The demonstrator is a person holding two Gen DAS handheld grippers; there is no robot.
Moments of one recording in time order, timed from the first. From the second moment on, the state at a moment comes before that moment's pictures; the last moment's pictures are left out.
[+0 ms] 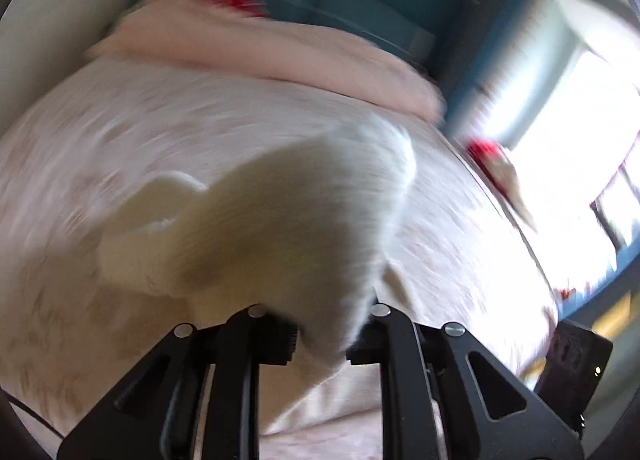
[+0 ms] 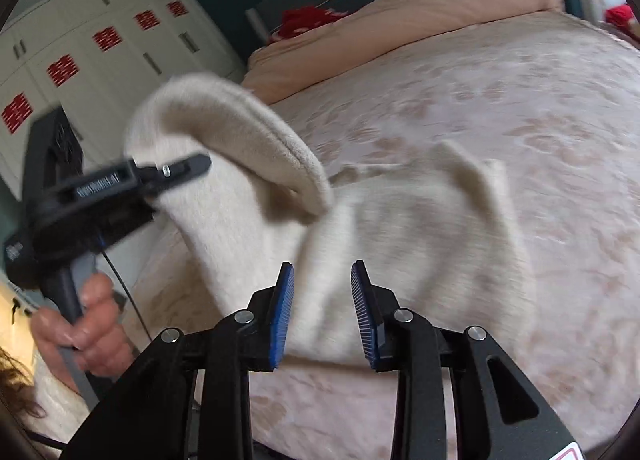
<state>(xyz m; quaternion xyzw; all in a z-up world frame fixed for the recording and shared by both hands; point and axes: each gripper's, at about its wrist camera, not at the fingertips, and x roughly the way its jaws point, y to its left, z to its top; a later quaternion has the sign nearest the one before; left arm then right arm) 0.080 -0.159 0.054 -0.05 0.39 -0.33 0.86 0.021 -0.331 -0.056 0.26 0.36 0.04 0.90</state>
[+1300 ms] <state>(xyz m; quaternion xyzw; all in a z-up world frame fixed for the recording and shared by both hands) 0.061 -0.127 -0.014 -0.06 0.48 -0.24 0.84 0.061 -0.360 -0.010 0.30 0.32 0.11 0.89</state>
